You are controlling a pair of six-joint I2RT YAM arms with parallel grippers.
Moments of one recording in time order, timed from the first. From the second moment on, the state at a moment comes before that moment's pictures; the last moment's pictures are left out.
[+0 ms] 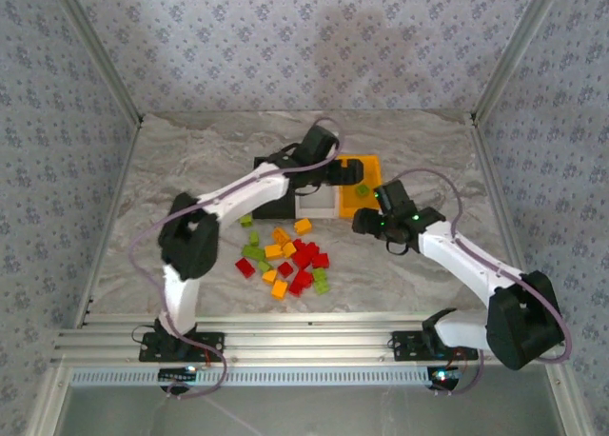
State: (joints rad) left arm -0.77 1.96 1.66 -0.42 0.09 -0.64; right arm 0.50 1.26 0.80 -0.53 0.02 0.61
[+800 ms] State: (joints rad) left arm -0.77 0.91 0.72 -0.47 -0.22 -0.74; right arm 0.87 1.55 0.86 -0.43 0.02 0.59
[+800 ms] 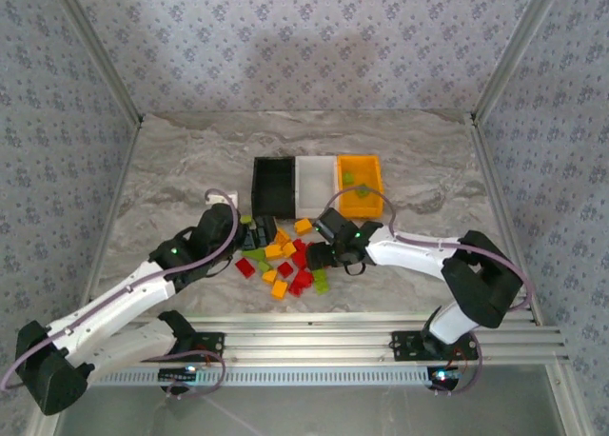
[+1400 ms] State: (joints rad) left arm -0.76 0.91 0.71 -0.50 -0.27 -0.75; right arm 0.82 1.58 0.86 -0.43 0.04 0.64
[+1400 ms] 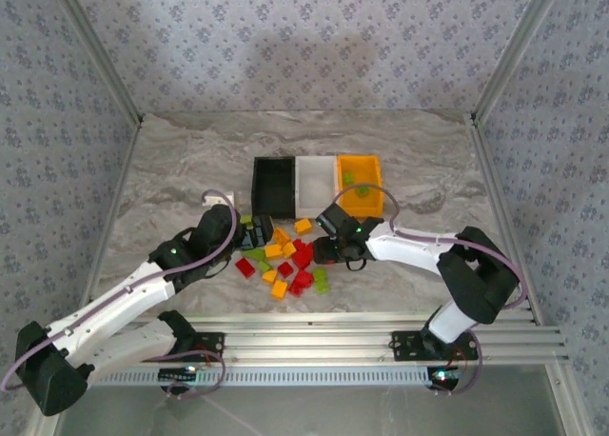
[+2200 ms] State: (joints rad) left arm -0.73 0.88 0.68 -0.53 -0.28 -0.76; right arm 0.86 1.62 0.89 -0.48 0.09 0.61
